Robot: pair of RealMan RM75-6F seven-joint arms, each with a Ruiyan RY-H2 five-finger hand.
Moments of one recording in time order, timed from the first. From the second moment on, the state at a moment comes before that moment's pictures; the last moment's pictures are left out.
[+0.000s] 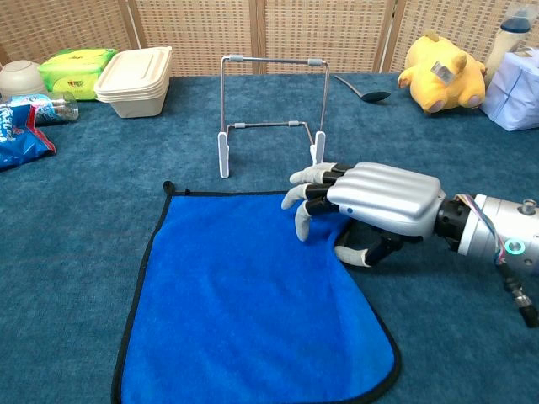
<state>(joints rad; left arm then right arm) -0.07 -1.03 -0.08 -1.96 1.48 1.54 0.07 0.75 -1.76 -0.09 -1.00 -1.81 1.15 0.17</state>
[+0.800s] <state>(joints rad) -0.08 -1.03 -0.09 -1.96 1.47 1.53 0.08 0.75 -1.81 -0.09 -0.95 -1.79 1.18 0.22</state>
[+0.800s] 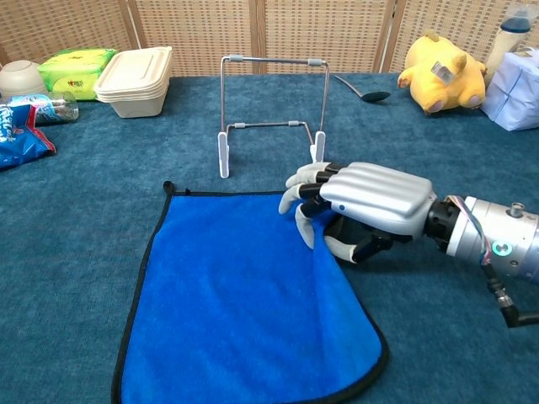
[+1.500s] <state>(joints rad) -0.13 -1.05 -0.05 -1.88 1.55 1.46 0.22 0.75 -1.80 -0.08 -0.97 -1.77 1.19 0.22</state>
